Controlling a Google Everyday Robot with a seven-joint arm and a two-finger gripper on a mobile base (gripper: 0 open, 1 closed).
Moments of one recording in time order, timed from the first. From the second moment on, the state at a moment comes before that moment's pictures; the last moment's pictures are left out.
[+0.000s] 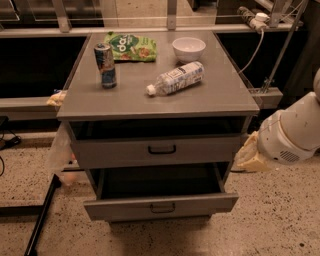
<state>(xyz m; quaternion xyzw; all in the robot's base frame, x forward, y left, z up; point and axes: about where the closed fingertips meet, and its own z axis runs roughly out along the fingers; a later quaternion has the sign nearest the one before) 0.437 -0.209 0.826 -0.59 0.78 0.04 0.20</state>
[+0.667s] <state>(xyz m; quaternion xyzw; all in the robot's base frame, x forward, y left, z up) 0.431 -0.226 0.722 -0.60 0.78 0.03 0.18</state>
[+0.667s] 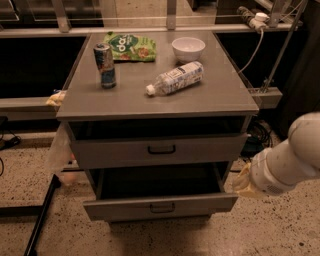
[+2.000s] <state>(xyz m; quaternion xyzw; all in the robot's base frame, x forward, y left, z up) 0.441 -0.212 0.521 -0.58 0.78 0.10 0.22</state>
